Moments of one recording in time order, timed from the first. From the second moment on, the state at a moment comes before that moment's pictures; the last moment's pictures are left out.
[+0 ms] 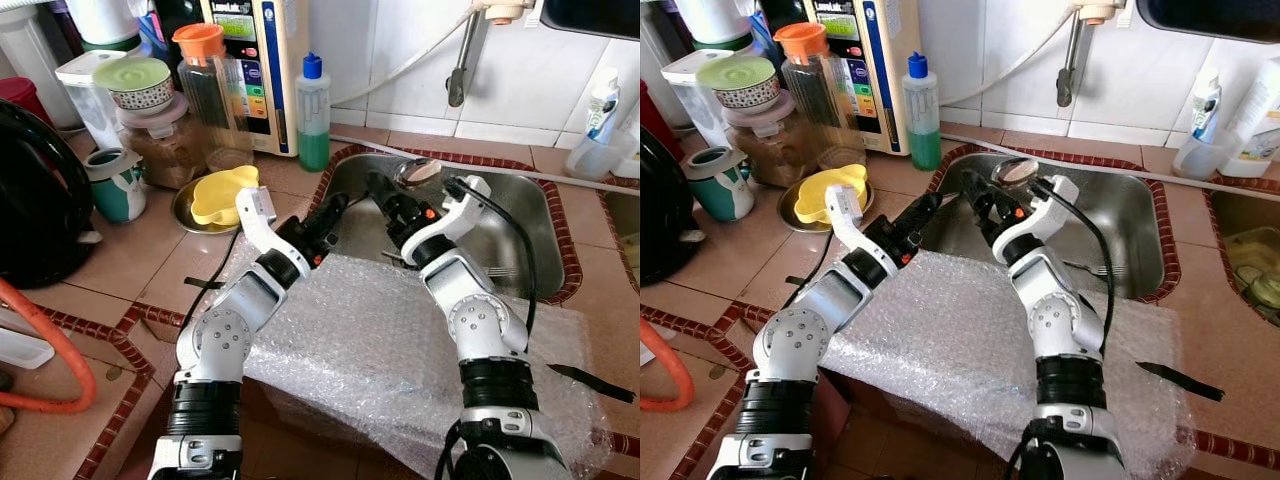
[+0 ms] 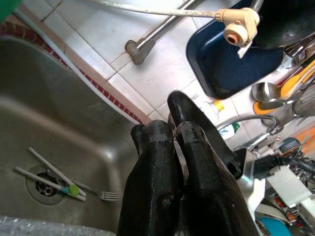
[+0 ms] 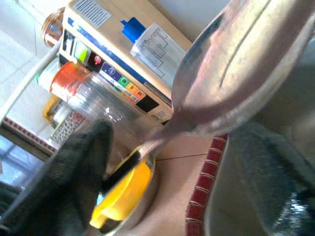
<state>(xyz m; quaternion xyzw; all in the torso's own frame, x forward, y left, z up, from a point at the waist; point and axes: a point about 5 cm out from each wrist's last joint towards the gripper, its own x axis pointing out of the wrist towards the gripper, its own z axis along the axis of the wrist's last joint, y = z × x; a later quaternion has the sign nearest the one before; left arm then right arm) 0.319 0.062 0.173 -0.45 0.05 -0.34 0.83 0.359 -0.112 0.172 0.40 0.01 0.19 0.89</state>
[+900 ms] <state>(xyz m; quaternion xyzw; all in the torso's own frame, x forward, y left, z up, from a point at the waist) 0.318 0.061 0.169 -0.45 0.06 -0.35 0.82 0.373 -0.115 0.178 0.45 -0.02 0.17 0.88</state>
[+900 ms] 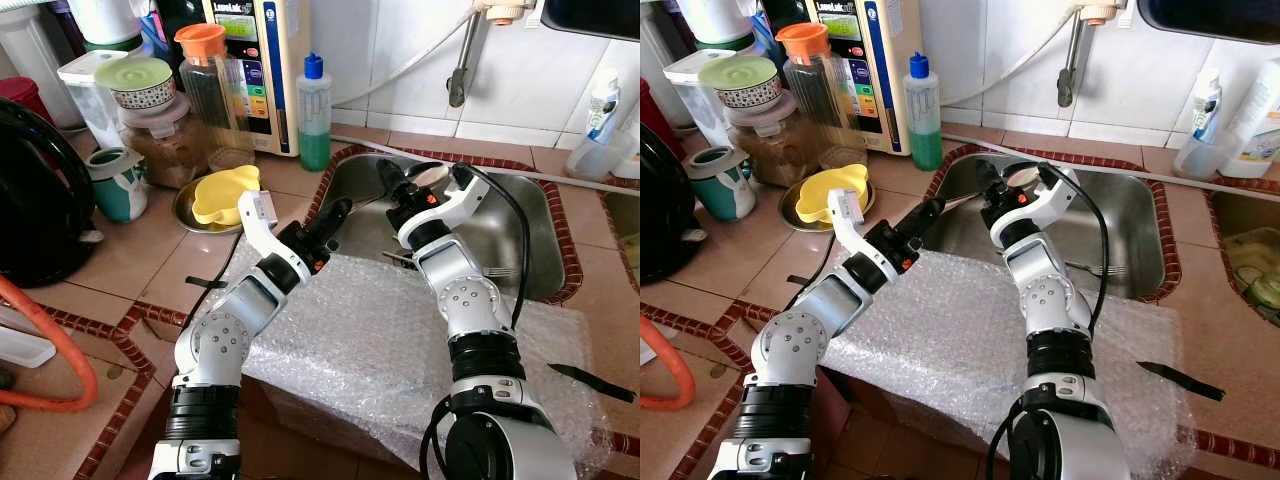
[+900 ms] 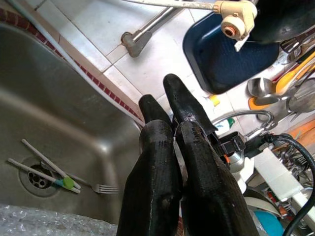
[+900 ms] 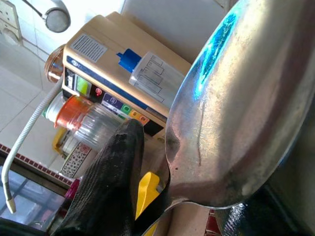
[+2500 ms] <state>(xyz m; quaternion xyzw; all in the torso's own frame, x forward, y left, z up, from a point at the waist) 0.302 0.091 0.127 -0.22 0.10 -0.29 0.93 0.399 -0.170 0.173 -0.03 -0.02 0.06 1.00</state>
